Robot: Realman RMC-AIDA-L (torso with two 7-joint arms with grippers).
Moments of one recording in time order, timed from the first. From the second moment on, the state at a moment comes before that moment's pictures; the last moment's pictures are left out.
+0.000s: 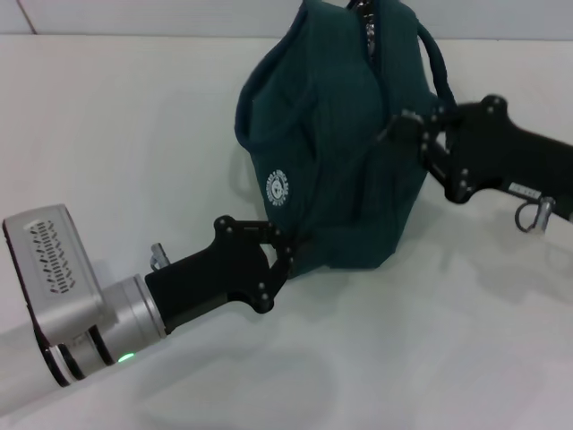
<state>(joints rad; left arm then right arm) -0.43 -2.11 1.29 0.06 1.07 1.47 -0.44 0.46 2.02 -1.42 -0.59 -1.02 -1.37 0.82</state>
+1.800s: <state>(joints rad) -0.45 -2.11 1.34 0.06 0.88 1.69 -0.52 0.42 2.03 -1.73 -0.57 -0.50 -1.40 0.34</state>
